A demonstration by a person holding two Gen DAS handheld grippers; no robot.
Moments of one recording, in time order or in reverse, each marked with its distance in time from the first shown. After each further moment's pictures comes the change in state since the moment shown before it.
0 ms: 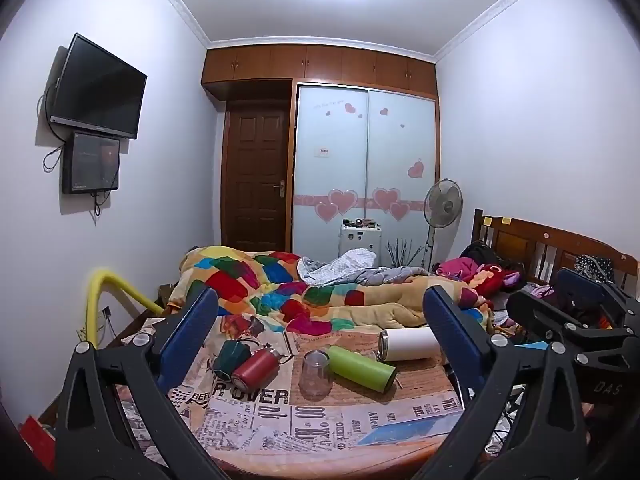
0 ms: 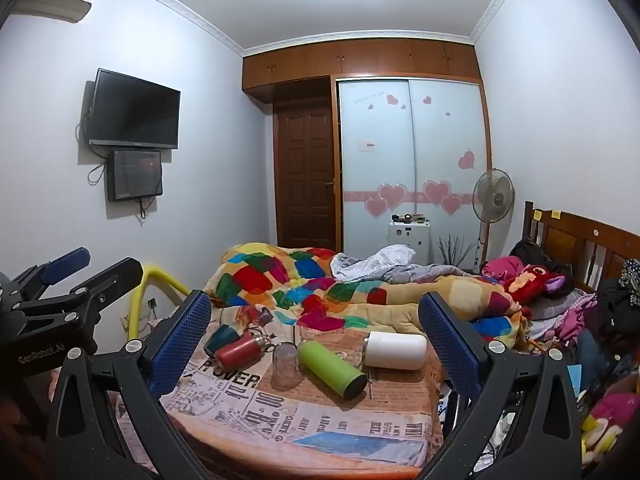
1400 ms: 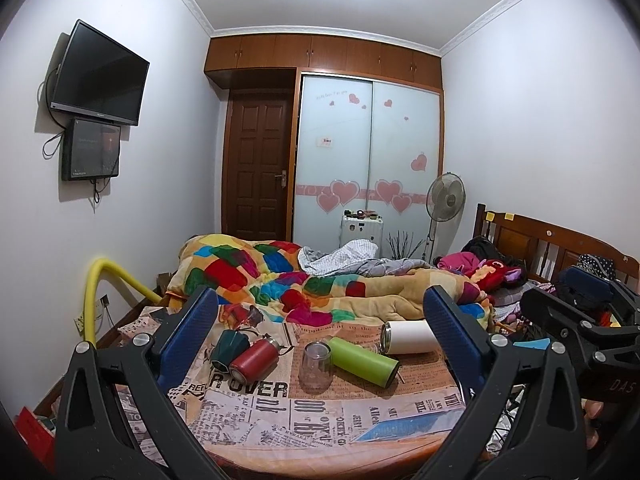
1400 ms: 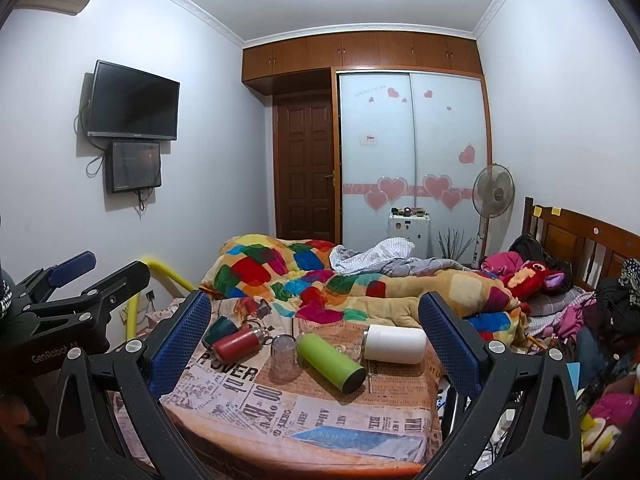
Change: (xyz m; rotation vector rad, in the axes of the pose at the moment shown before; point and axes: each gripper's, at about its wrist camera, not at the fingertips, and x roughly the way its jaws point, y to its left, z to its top) left arm 0.013 0.003 -0.013 -0.025 0.037 0.003; right arm 0.000 -0.002 -0.009 -0.003 0.017 -0.004
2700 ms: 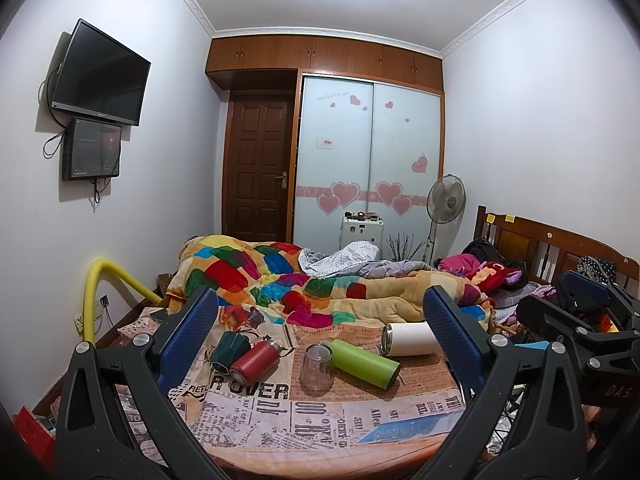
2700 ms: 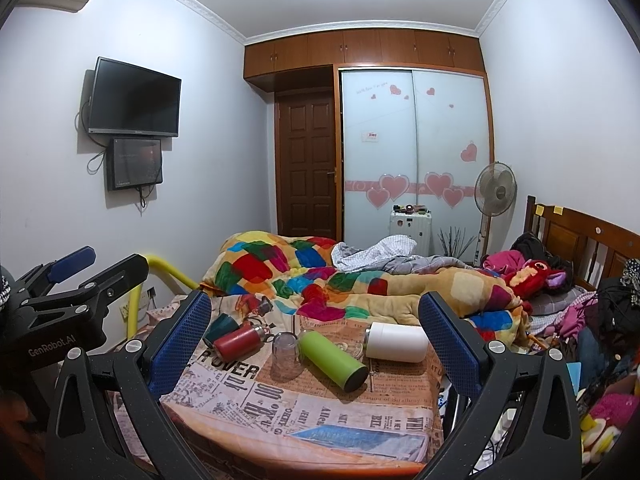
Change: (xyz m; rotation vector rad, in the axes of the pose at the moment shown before) left arm 0.005 0.003 0.001 -0.003 0.001 0.000; right arm 0.003 0.001 0.000 -0.003 0.016 0.000
